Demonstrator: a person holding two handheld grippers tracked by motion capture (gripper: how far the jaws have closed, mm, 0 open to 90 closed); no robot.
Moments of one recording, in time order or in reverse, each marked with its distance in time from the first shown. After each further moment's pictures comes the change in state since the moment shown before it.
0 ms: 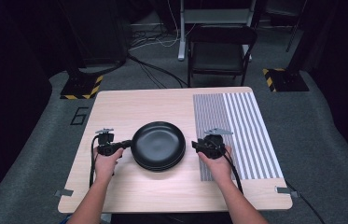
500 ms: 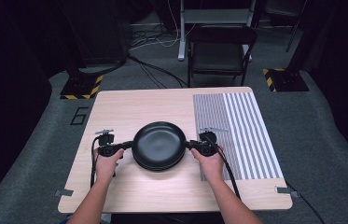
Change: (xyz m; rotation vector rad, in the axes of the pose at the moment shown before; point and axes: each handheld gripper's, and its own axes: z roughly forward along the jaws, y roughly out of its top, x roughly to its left) left arm -0.003 -0.004 0.001 -0.001 -0.019 -0.025; right arm 0.008 0.002 0.024 0.054 0.085 0.185
